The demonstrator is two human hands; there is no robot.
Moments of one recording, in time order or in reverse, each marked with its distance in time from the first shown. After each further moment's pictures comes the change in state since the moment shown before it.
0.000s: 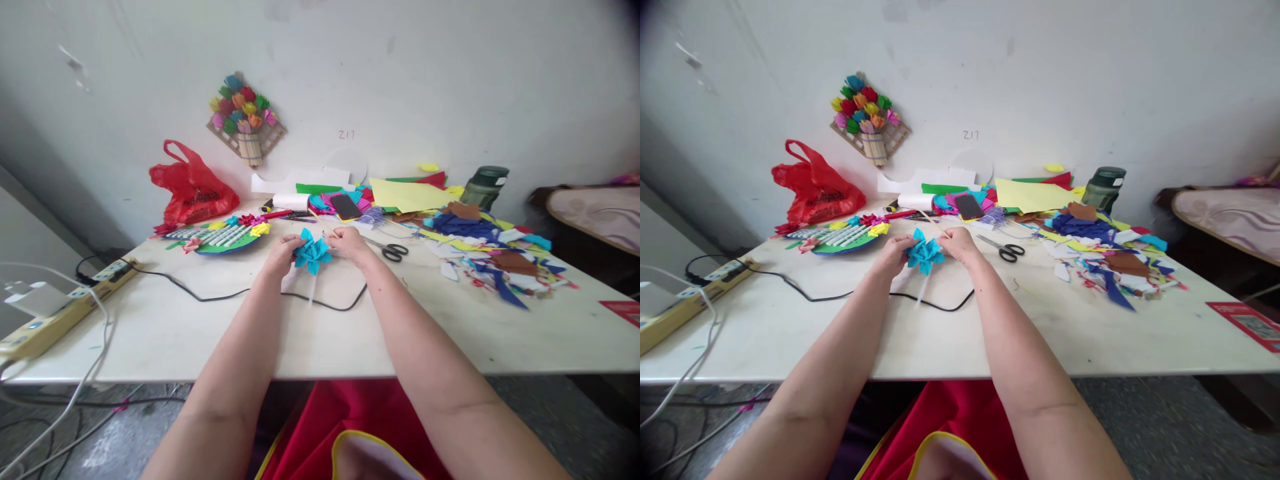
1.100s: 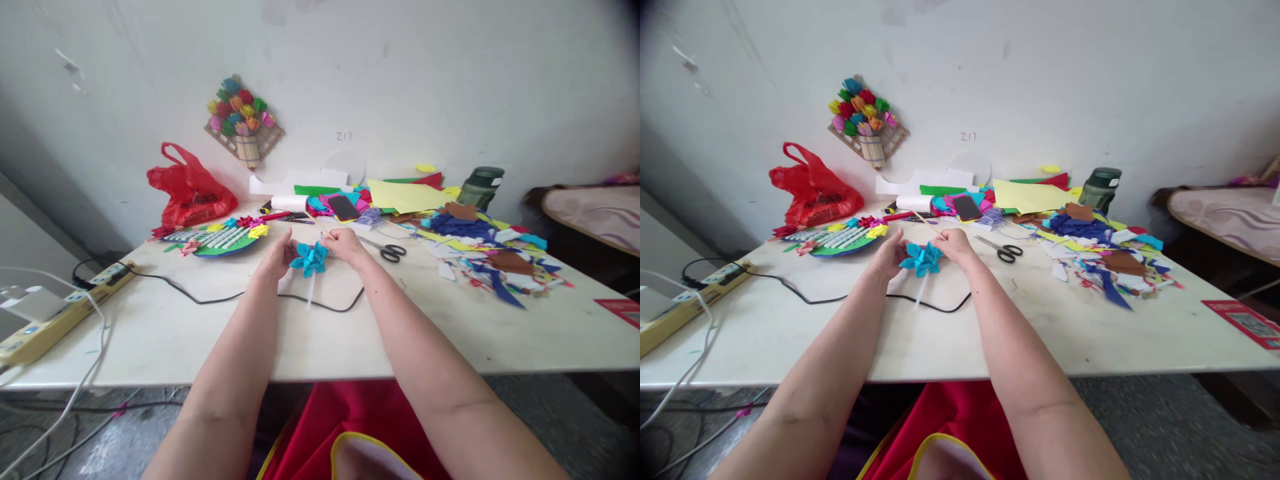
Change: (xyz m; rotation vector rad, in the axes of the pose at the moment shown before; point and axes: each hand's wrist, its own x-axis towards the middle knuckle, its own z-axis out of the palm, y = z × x) left_hand -0.004 0.011 -0.003 -0.227 -0.042 -0.218; right_hand -0.001 0.000 0.004 0.024 -0.020 -0.033
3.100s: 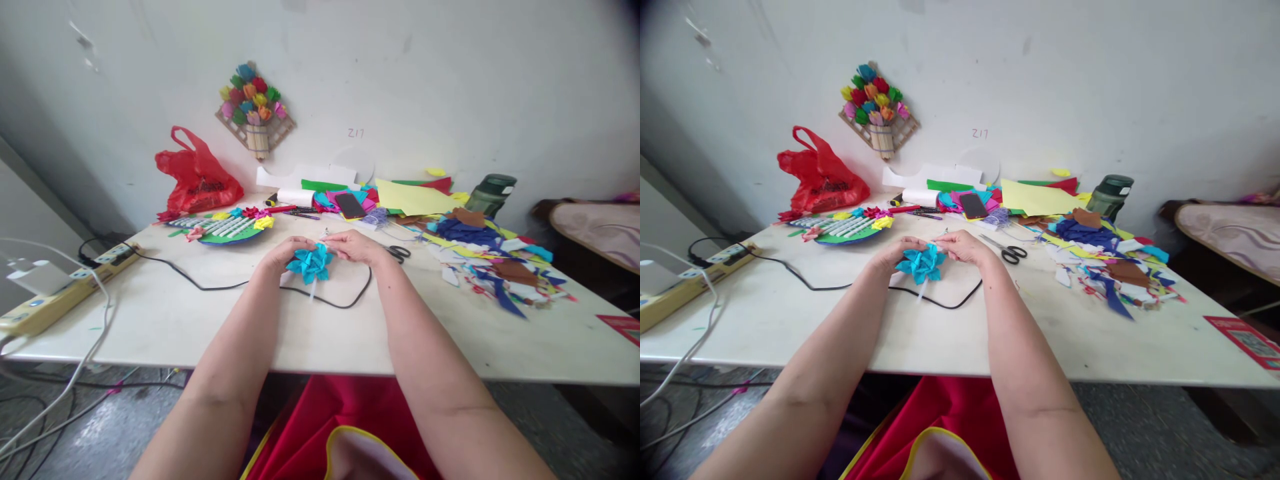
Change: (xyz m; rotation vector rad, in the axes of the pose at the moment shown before) left_hand -0.009 -0.001 0.002 0.236 -0.141 -0.067; right_hand -0.005 -0.002 -0.020 0.044 -0.455 0.082
